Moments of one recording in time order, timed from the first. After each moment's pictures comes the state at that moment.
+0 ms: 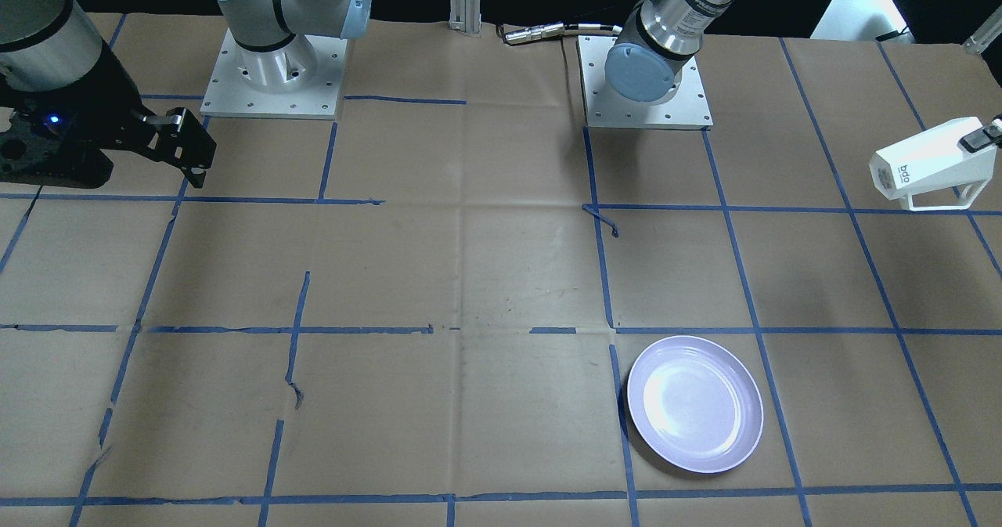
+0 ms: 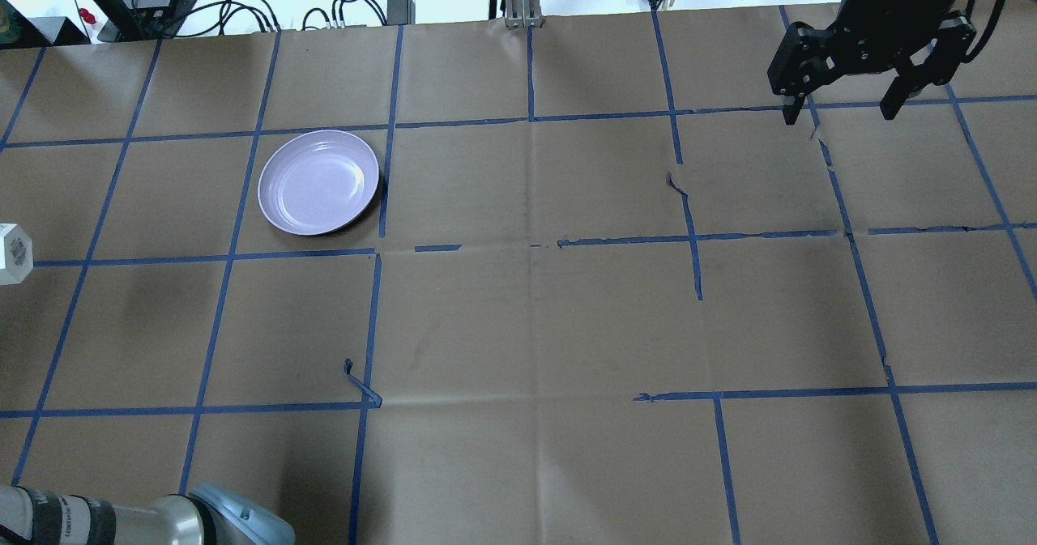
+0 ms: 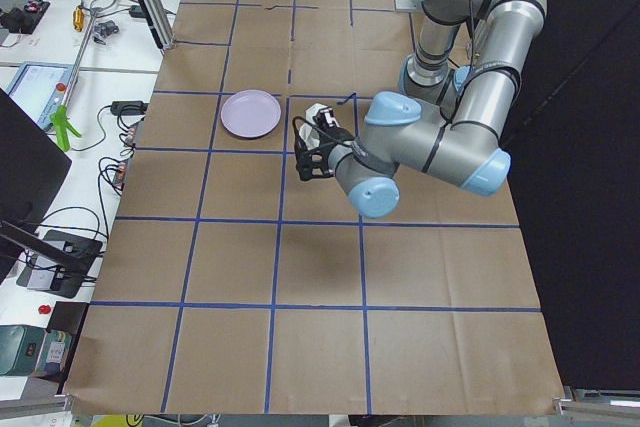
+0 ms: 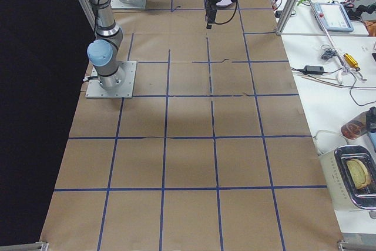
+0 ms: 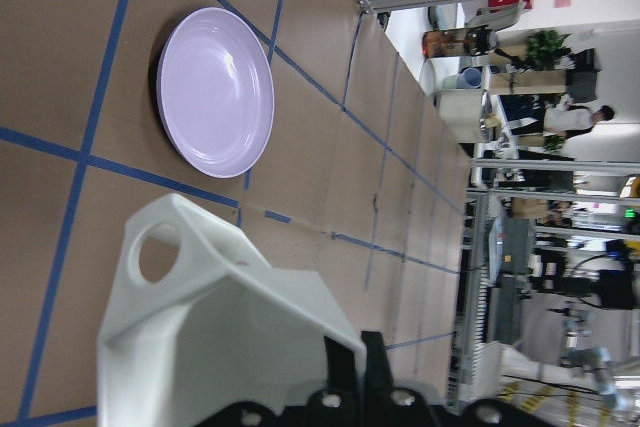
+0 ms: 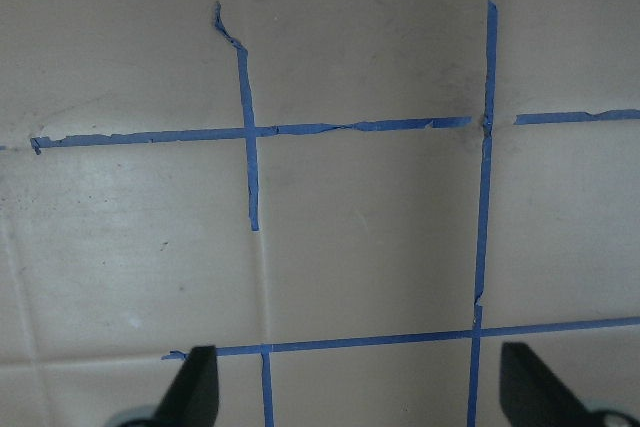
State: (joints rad) left arm -0.53 -1.83 -1.35 -2.30 0.89 1.01; right arm 1.47 -1.48 1.43 -1.44 -1.64 -0.06
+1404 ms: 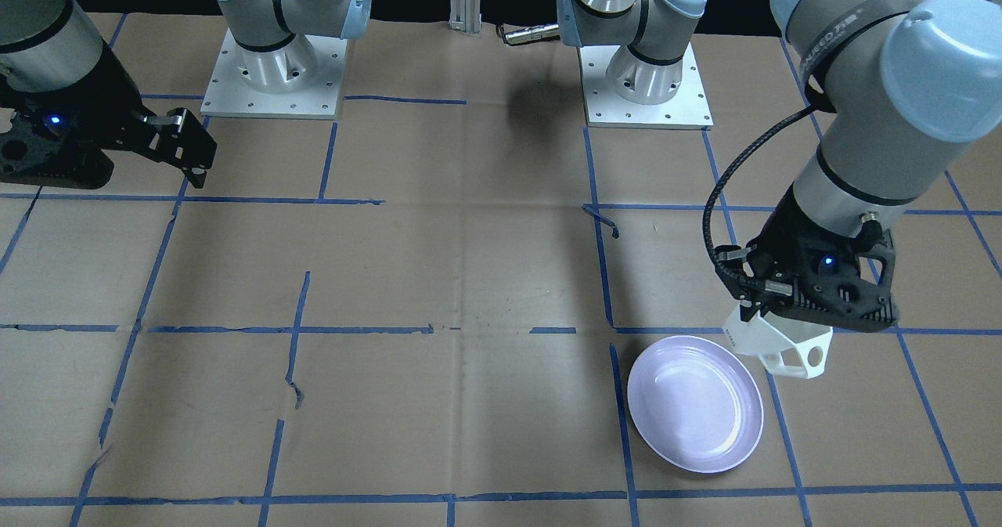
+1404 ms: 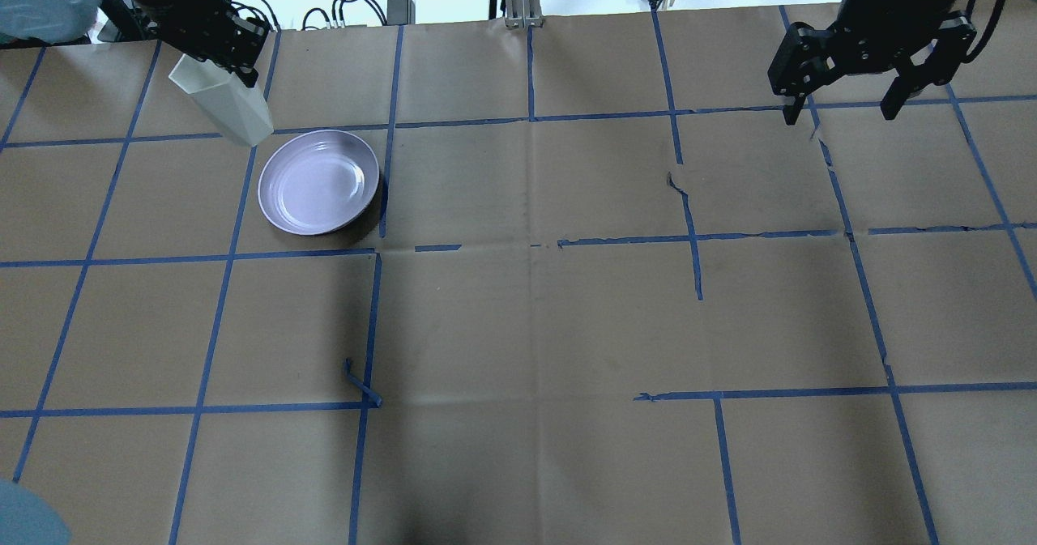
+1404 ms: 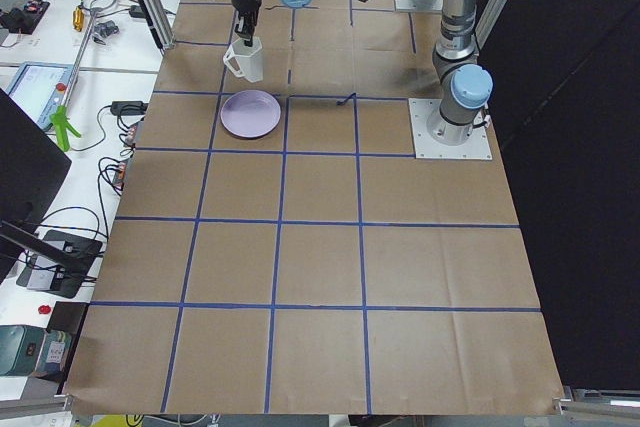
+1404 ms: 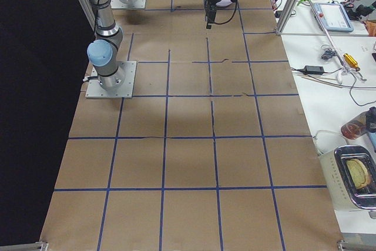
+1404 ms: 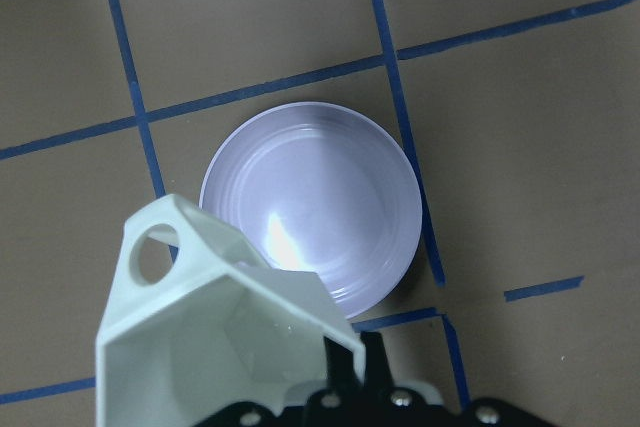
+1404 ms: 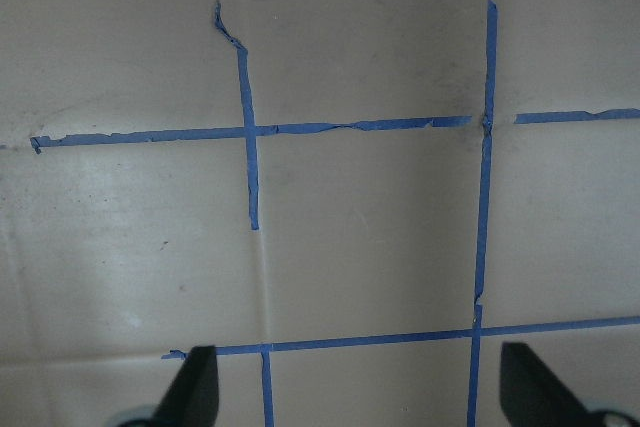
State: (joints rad) left arm -1.49 -1.88 -1.36 -1.38 1.62 0.31; right arm 1.47 -1.48 1.43 -1.44 -1.64 -0.06
